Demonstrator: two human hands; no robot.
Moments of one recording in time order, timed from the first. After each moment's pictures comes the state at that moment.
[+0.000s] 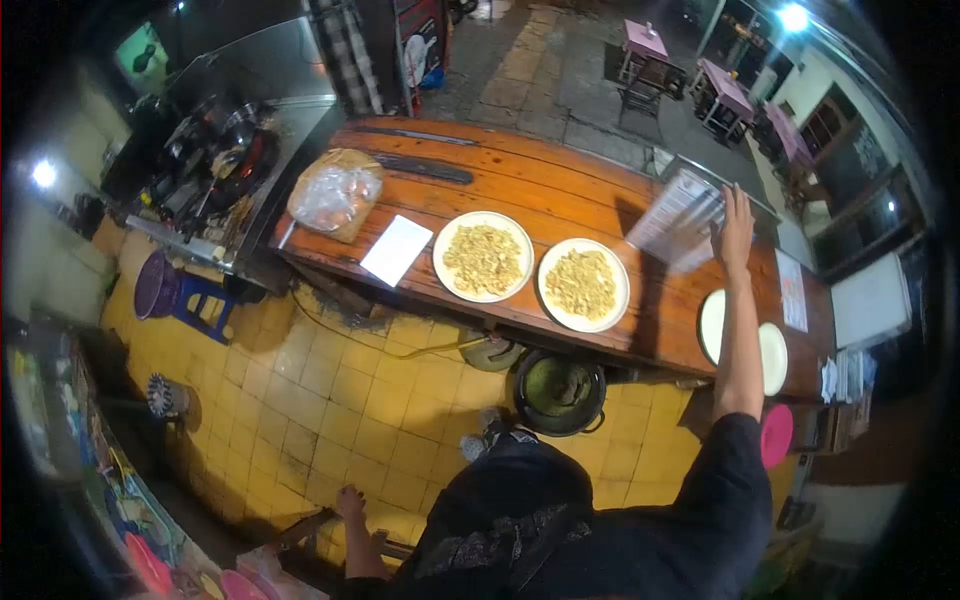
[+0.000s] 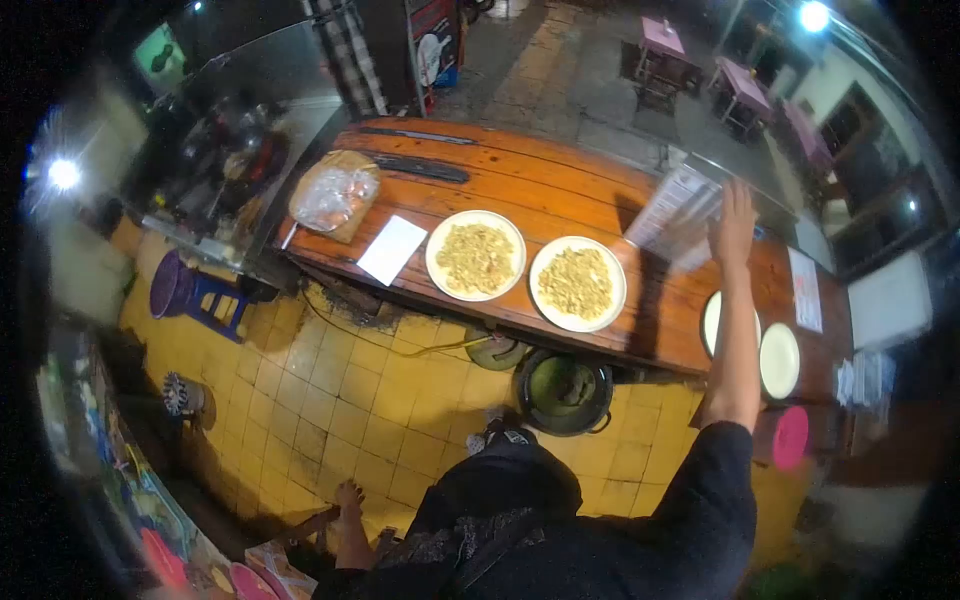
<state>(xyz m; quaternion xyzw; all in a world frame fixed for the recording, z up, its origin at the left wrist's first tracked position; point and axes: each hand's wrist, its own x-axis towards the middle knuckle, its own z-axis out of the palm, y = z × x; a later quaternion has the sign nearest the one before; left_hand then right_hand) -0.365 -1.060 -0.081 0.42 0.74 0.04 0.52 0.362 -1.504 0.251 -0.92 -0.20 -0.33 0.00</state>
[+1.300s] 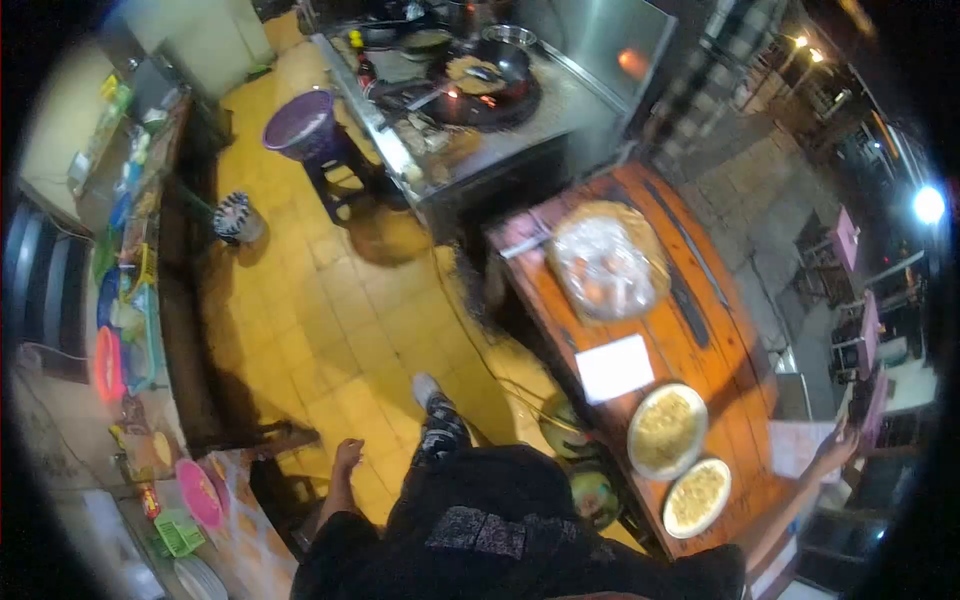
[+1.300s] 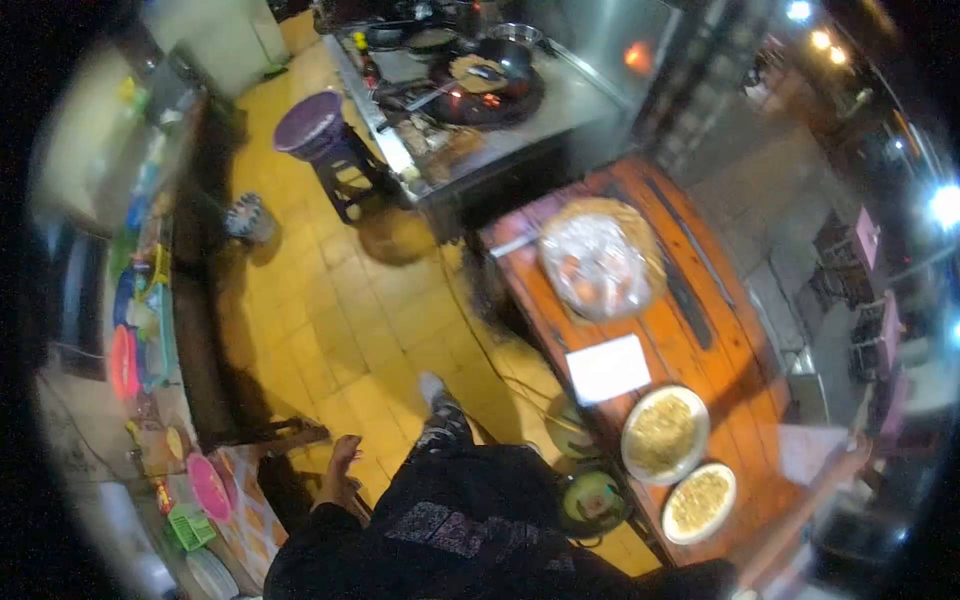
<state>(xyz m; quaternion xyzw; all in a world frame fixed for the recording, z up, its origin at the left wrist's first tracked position) -0.376 -0.901 -0.093 0.34 0.76 0.08 0.55 0.526 -1.316 0.257 -0.87 -0.16 -0.47 -0.02</state>
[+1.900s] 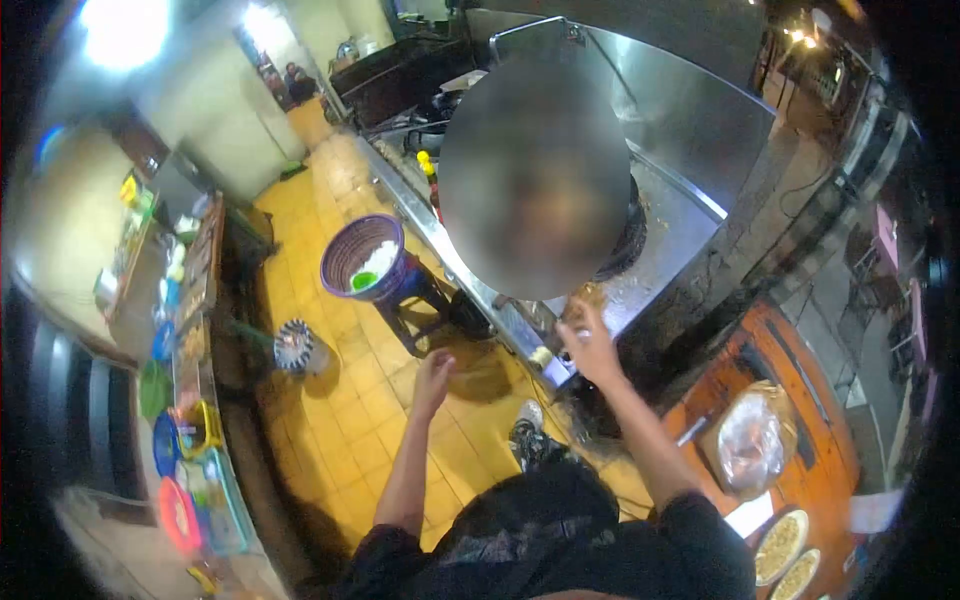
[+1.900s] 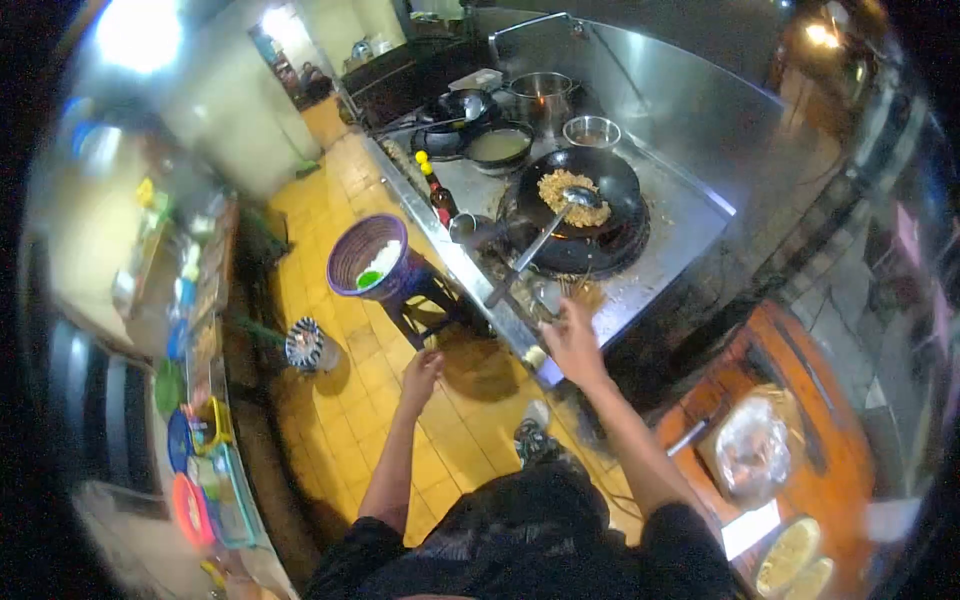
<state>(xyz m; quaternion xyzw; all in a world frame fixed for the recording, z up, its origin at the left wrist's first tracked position) -0.207 -0.325 0.065 0.61 0.50 0.32 0.52 0.082 -0.432 0.129 -0.65 -0.47 0.22 0.56</state>
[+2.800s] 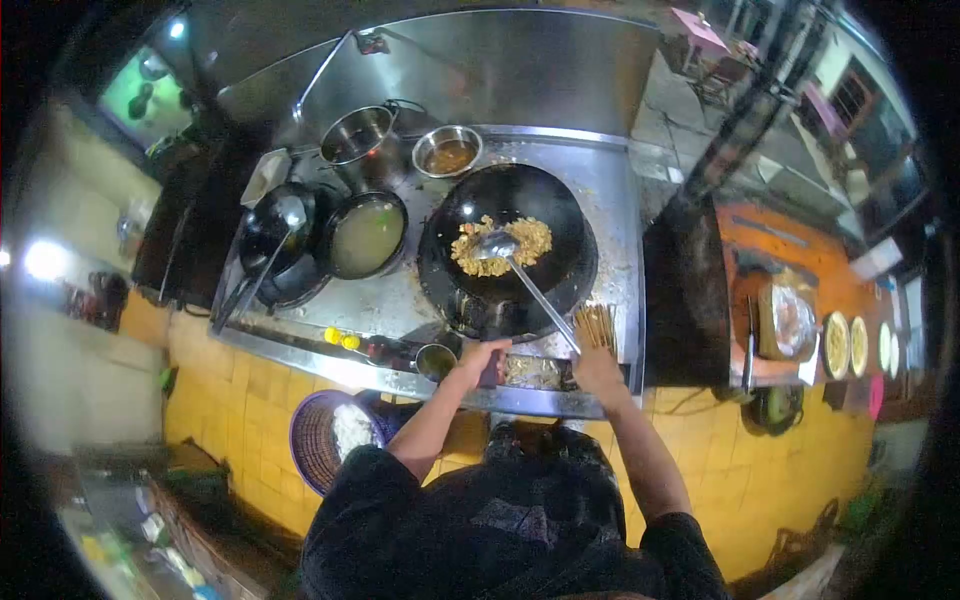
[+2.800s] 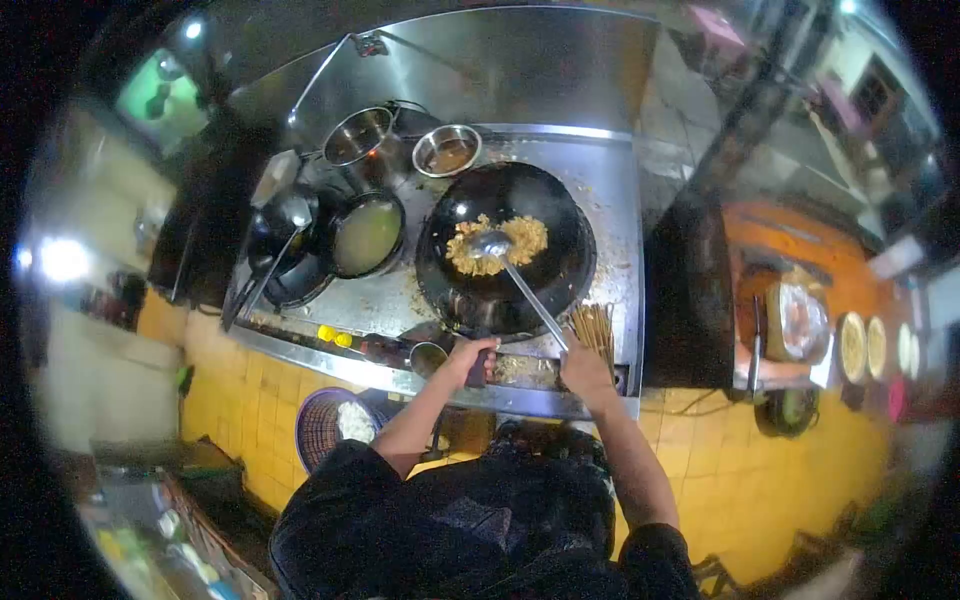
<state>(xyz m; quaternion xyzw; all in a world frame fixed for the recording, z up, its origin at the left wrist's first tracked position) 0.025 -0.009 0.054 0.40 0.36 -0.29 0.79 0.056 -0.257 0.123 -0.95 -0.15 0.16 0.20</state>
